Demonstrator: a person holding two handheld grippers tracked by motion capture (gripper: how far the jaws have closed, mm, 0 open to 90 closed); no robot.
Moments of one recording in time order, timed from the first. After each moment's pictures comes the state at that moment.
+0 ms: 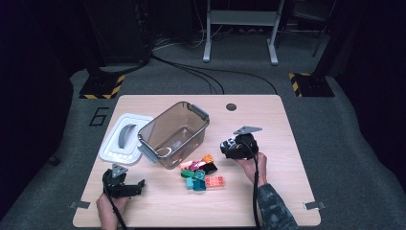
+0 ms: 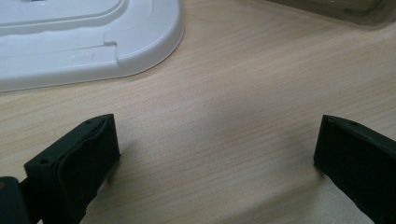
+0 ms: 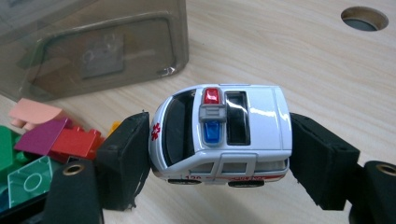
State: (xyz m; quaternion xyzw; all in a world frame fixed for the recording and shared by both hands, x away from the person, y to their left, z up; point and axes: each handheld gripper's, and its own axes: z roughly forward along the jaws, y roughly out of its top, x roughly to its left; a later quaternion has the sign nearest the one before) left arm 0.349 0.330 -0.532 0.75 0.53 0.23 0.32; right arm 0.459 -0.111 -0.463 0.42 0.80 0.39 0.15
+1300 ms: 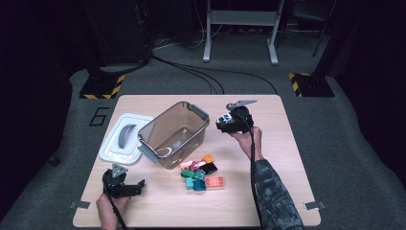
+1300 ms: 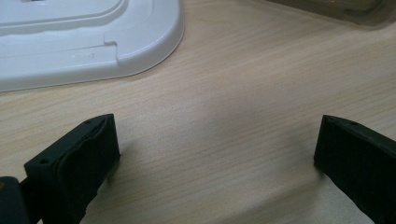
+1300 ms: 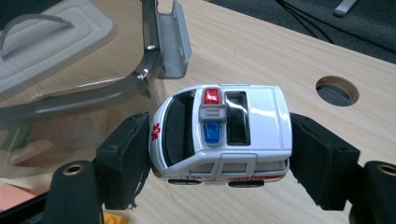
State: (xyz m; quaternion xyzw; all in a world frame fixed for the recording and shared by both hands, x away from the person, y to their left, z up) left arm 0.349 0.331 -0.532 0.75 0.53 0.23 0.32; right arm 0.526 -0.096 -0.413 0.42 0.80 0.40 0.15
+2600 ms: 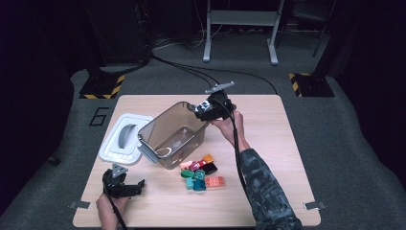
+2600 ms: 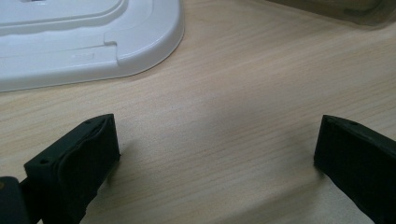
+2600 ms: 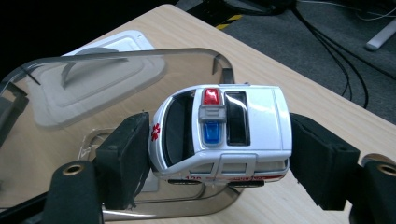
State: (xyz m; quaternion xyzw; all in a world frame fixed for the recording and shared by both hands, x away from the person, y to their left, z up) left arm 0.349 0.332 -0.532 0.76 0.53 0.23 0.32; right arm 0.536 -0.028 -0.358 0.35 0.83 0.41 0.15
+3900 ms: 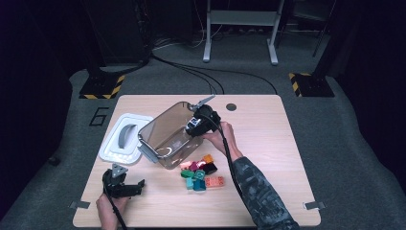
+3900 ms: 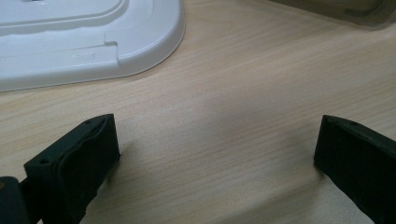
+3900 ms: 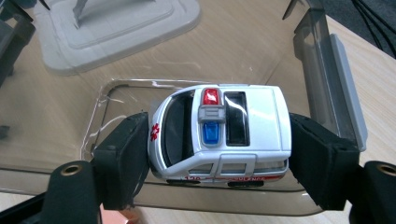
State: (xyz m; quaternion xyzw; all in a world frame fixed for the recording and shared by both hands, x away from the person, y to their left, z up) left arm 0.348 0.332 -0.531 0.76 0.53 0.22 0.31; right arm 0.521 0.009 -0.396 0.31 0.88 0.34 0.12
